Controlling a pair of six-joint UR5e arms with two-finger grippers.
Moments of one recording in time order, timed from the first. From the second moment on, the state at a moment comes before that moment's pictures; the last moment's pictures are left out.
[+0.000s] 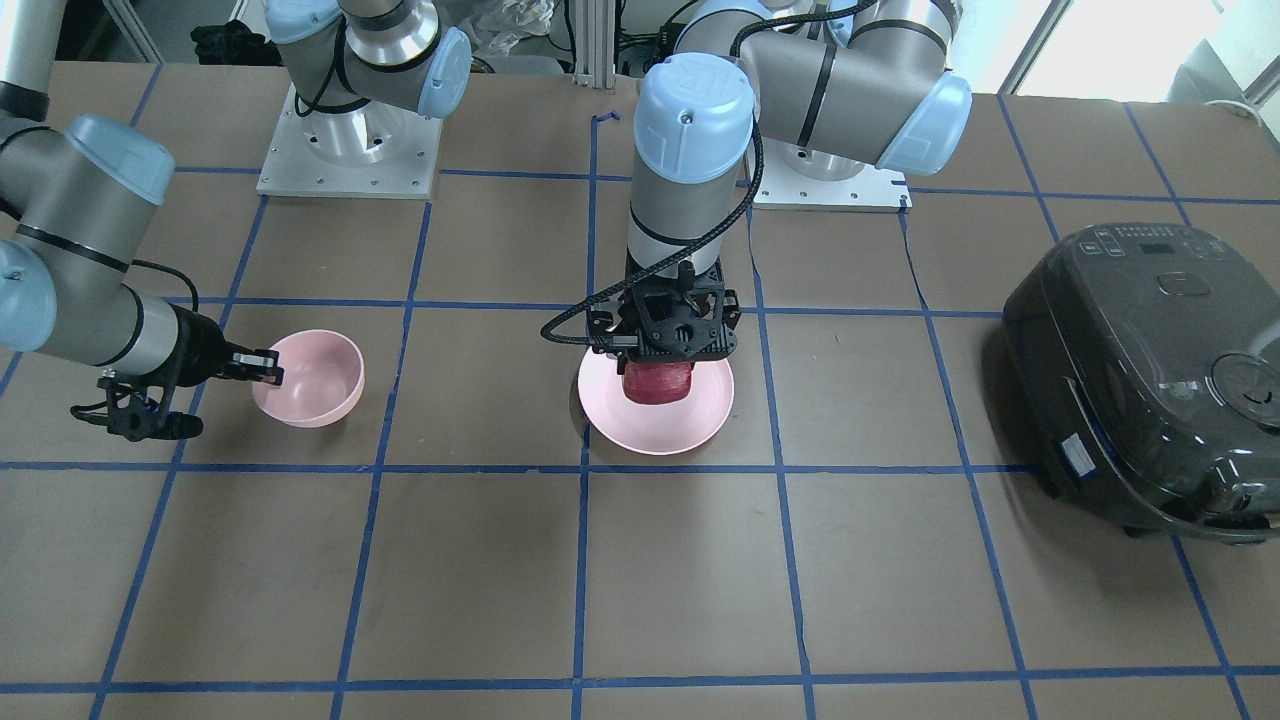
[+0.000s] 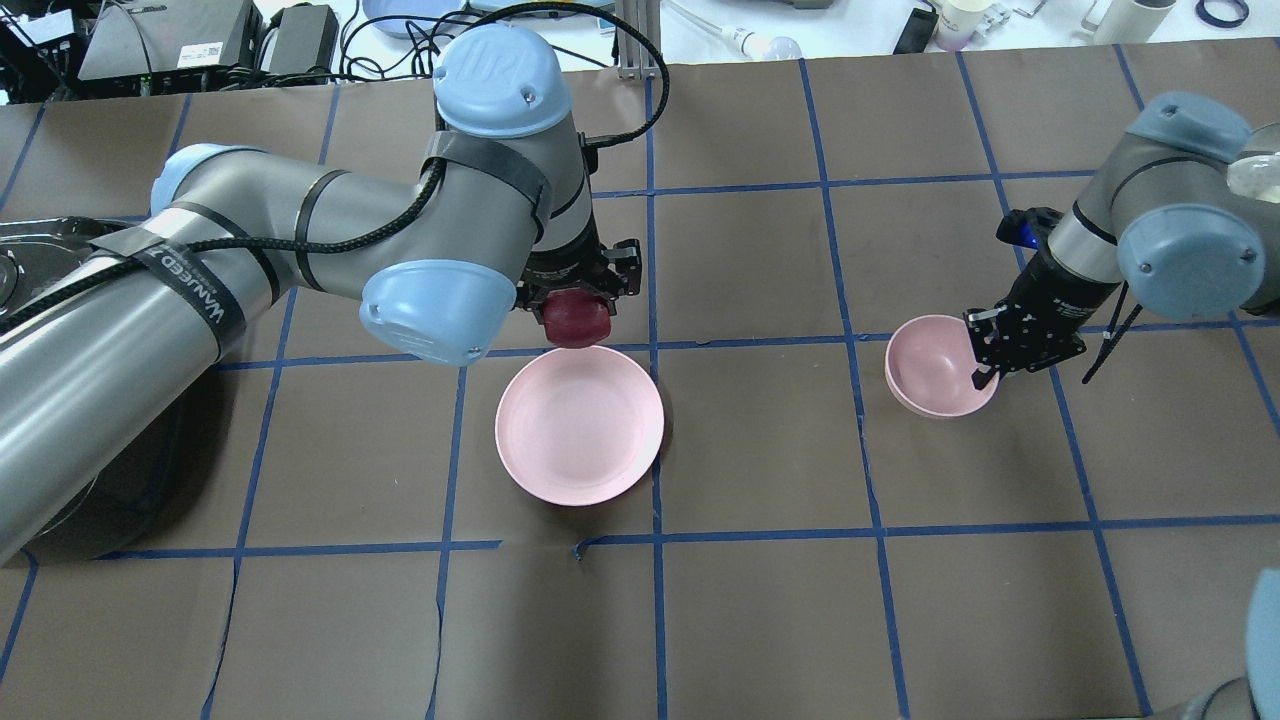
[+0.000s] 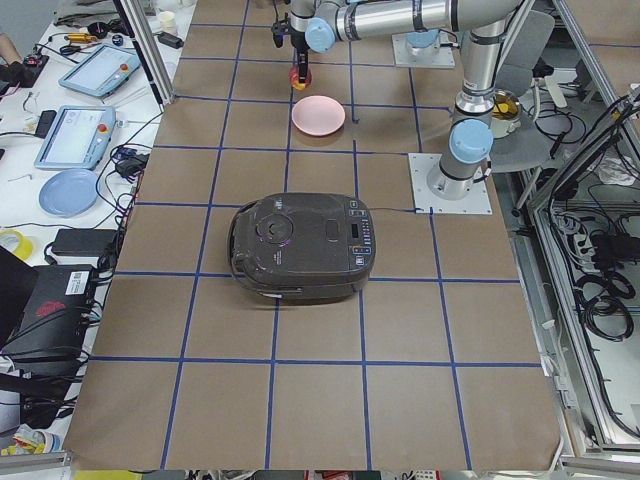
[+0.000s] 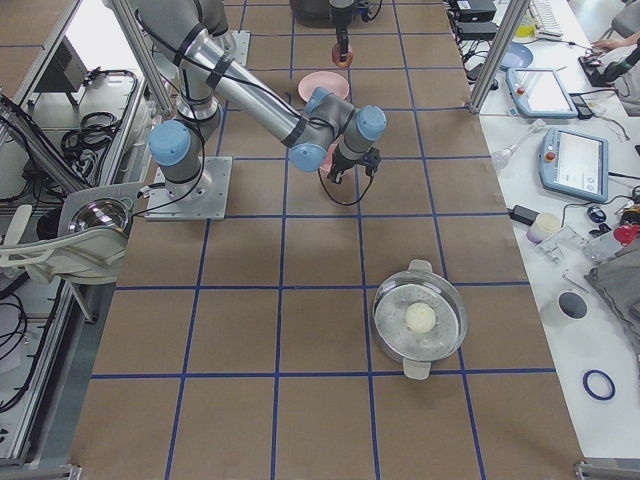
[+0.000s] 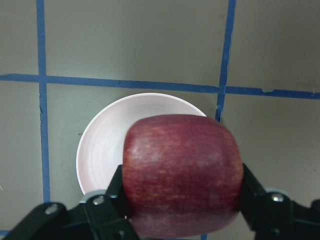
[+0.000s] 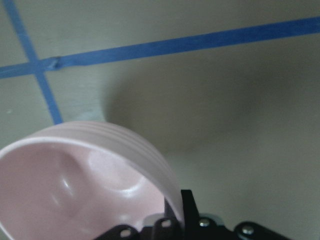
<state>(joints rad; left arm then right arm) -1.89 -1.80 -1.70 -1.15 1.58 -0.41 1.26 -1.31 1.90 -1.82 -1.44 -0.21</state>
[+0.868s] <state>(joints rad) -1.88 -1.81 -1.71 -1.15 1.58 -0.43 1.52 -1.29 1.96 -1.89 -1.26 0.01</state>
